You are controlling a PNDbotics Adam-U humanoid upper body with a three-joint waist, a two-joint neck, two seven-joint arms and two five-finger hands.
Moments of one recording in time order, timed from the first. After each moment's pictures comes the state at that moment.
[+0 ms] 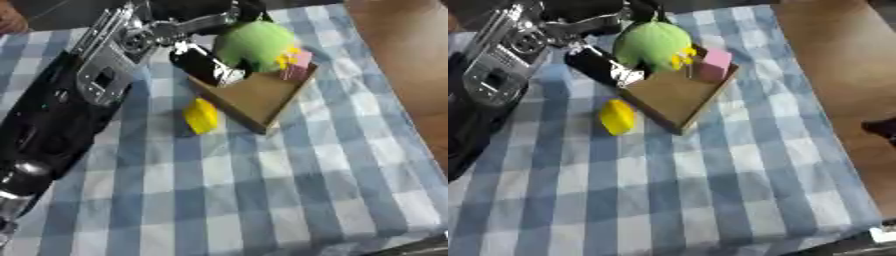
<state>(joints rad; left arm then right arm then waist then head) -1.03 0.36 -0.34 -1.48 -0.60 -0.28 -0.56 -0.01 -0.38 -0.20 -1.98 -0.59 -0.31 0.72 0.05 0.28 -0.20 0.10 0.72</state>
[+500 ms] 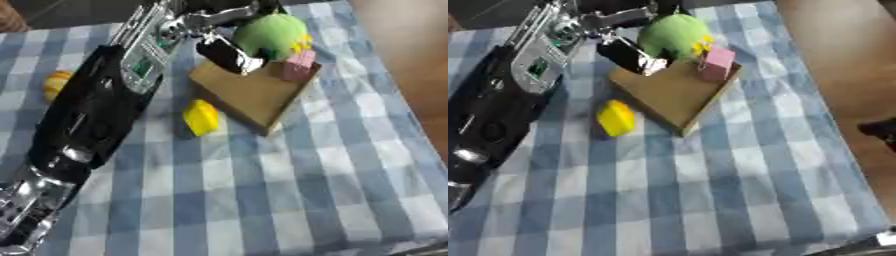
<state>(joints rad) -1.09 0.27 -0.32 -1.25 -0.74 -0.35 -0.53 -0.02 -0.37 -0.21 -1.98 -0.57 -0.31 0.72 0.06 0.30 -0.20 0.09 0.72</state>
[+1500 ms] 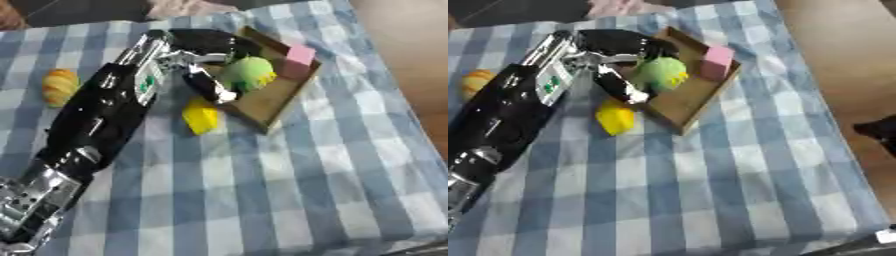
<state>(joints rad) -1.10 0.25 -0.28 -0.96 -1.00 -0.52 -0.47 -0.01 -0.36 -0.22 -1.98 -0.55 -0.30 0.71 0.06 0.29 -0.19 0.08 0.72</state>
